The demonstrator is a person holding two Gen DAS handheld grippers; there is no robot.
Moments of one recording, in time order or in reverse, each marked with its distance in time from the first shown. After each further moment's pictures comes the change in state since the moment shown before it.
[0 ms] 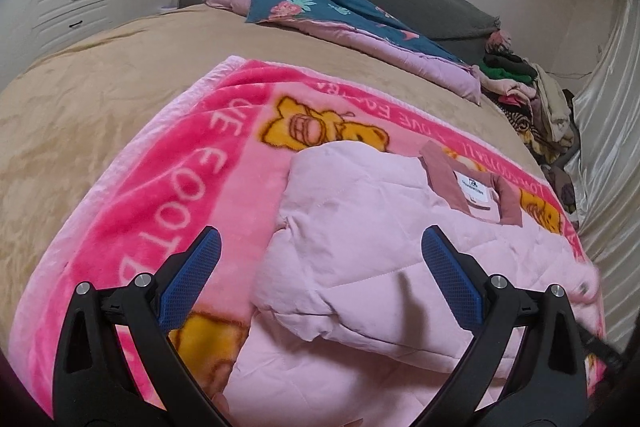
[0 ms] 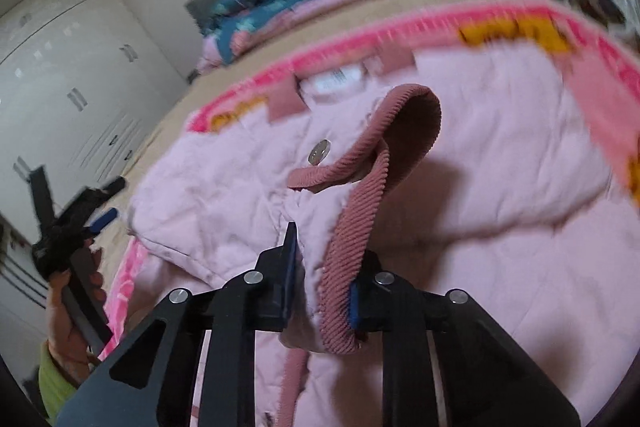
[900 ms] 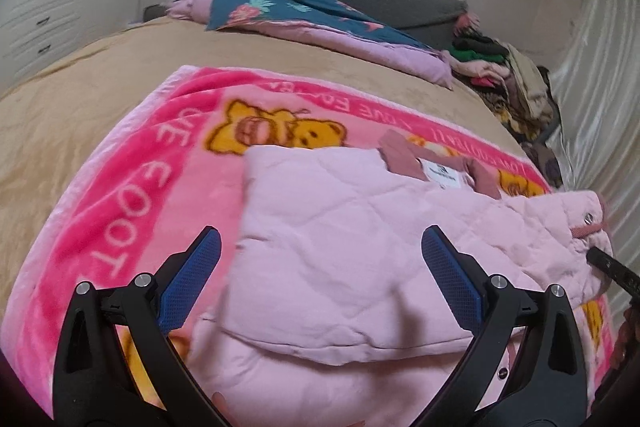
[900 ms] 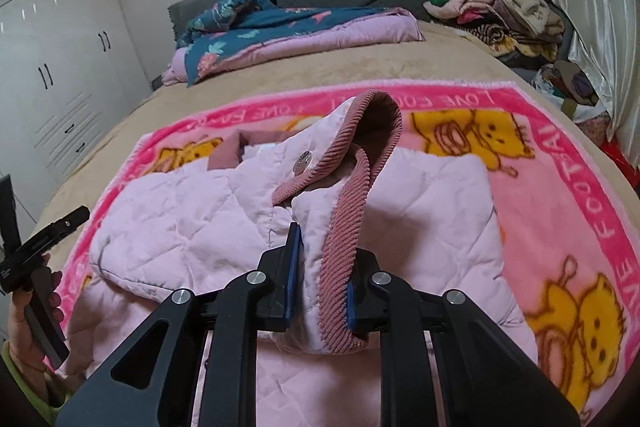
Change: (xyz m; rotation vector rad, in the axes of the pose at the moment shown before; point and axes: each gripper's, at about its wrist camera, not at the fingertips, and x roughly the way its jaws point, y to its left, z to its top) left arm 0.022 -0.048 -0.006 0.124 0.008 -0.080; right arm 0.007 -0.037 0.046 -0.105 -0.039 -0.231
